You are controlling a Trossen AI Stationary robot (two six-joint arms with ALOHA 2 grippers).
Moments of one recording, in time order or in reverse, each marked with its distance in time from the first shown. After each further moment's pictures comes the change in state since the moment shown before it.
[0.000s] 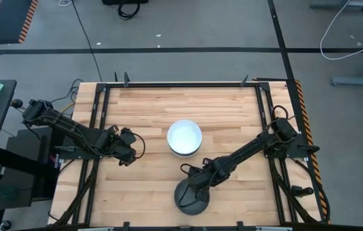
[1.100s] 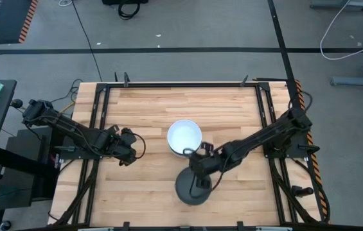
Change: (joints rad) left arm 0.000 0.000 0.000 0.009 -0.014 0.018; right arm -0.059 -0.221 0.005 -0.025 0.202 -0.226
